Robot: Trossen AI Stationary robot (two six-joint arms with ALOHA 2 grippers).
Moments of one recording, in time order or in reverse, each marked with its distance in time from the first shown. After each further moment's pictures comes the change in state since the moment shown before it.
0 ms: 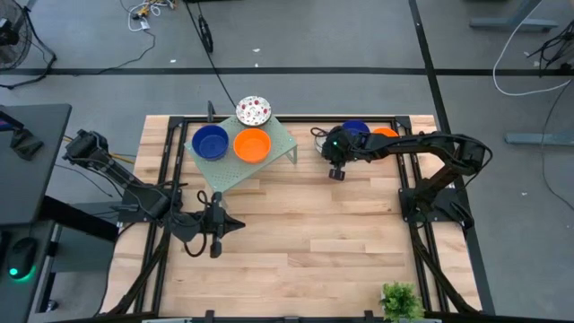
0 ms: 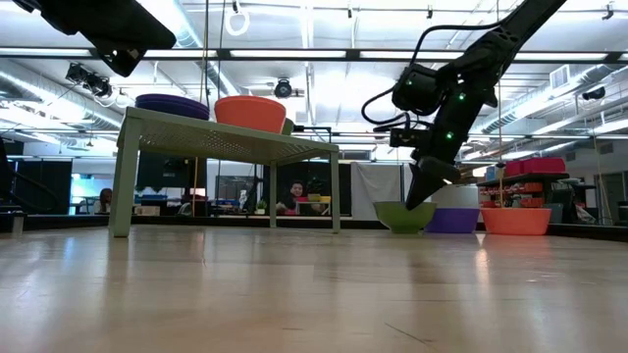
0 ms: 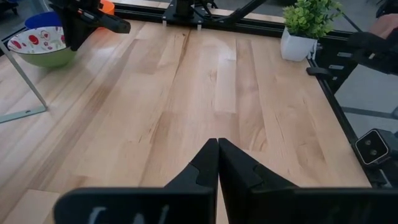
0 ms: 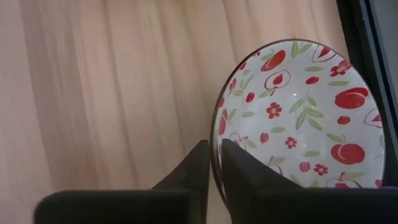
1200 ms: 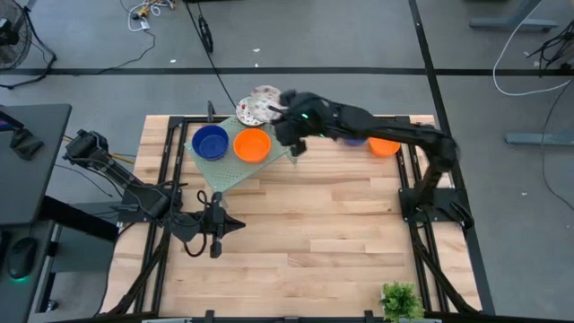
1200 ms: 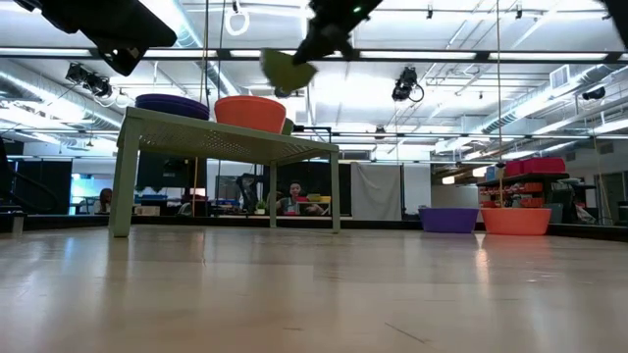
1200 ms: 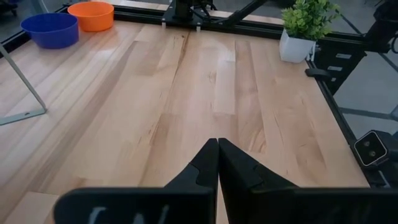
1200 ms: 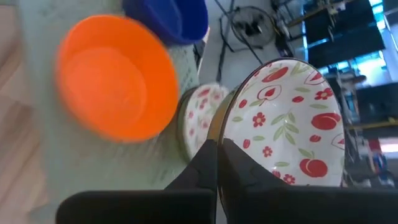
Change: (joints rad) left arm 0.000 0.000 0.000 0.008 0.000 0.006; right arm 0.207 0.257 1.013 -0.270 0.084 -0.590
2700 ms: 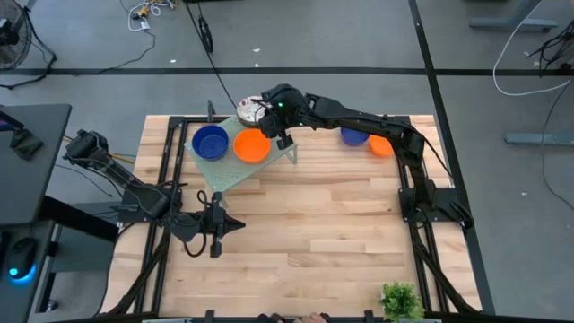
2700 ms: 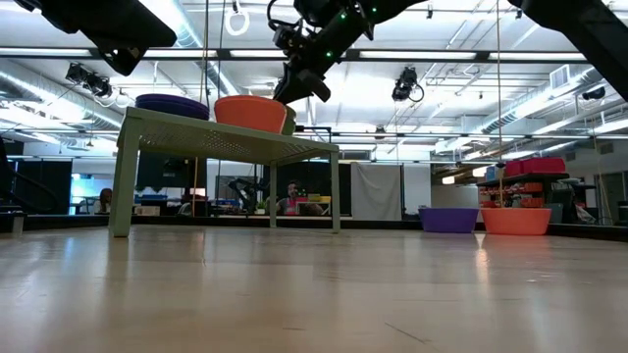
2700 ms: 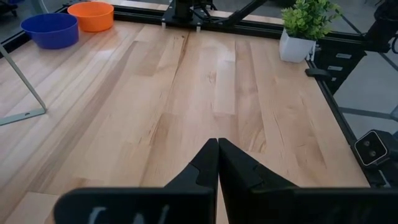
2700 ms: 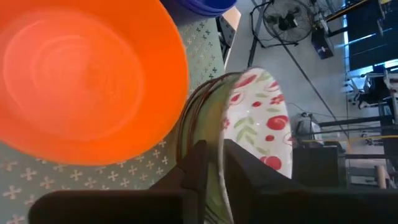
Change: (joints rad) left arm 0.000 0.000 0.000 0.000 0.000 0.002; right arm -0.089 0.252 0.195 -0.048 -0.146 -0.021
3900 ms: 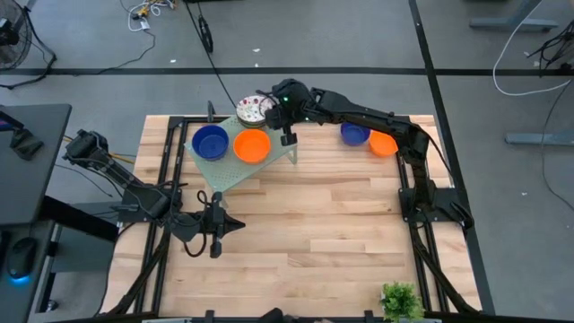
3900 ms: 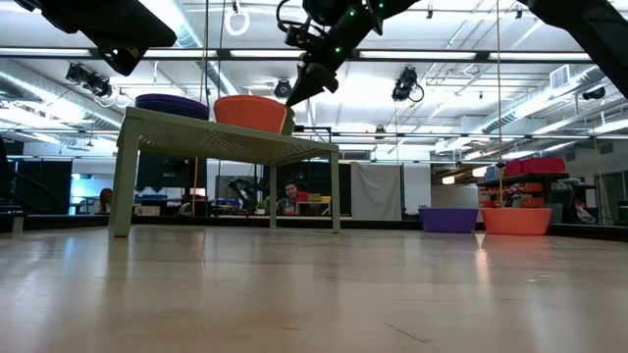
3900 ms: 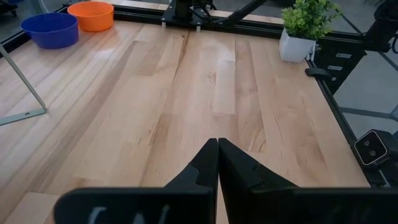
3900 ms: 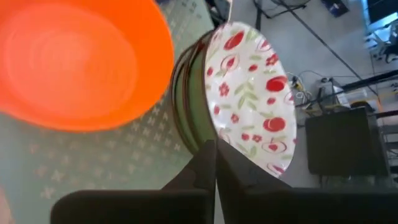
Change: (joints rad) left arm 0.000 0.000 0.000 0.000 0.001 0.000; right arm -0.027 -0.036 0.000 -0.092 0.004 0.181
